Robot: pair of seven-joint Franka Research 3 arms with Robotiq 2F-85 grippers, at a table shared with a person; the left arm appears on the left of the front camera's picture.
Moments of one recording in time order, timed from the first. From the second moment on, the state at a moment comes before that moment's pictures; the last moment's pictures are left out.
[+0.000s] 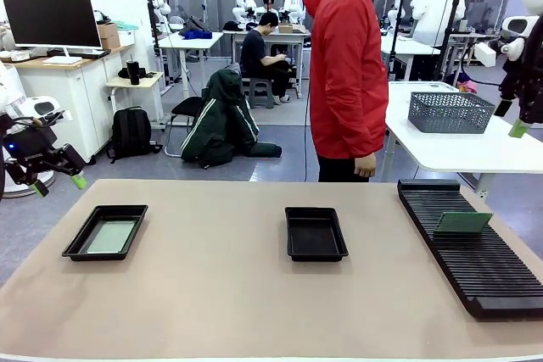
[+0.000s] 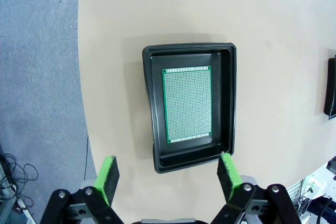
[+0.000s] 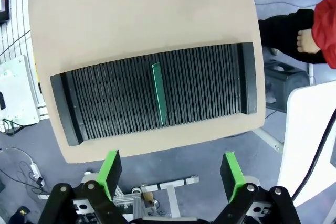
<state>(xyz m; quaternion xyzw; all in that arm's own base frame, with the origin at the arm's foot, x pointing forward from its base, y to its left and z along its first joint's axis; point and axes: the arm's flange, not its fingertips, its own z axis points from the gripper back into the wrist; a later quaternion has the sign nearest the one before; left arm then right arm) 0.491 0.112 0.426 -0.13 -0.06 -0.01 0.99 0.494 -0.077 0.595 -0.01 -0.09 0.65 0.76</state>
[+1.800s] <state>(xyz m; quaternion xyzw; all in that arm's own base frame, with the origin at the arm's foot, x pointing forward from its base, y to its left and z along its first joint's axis) 0.491 0.112 0.426 -0.13 -0.06 -0.01 0.99 0.512 -0.104 0.427 -0.01 -0.11 0.73 0.68</state>
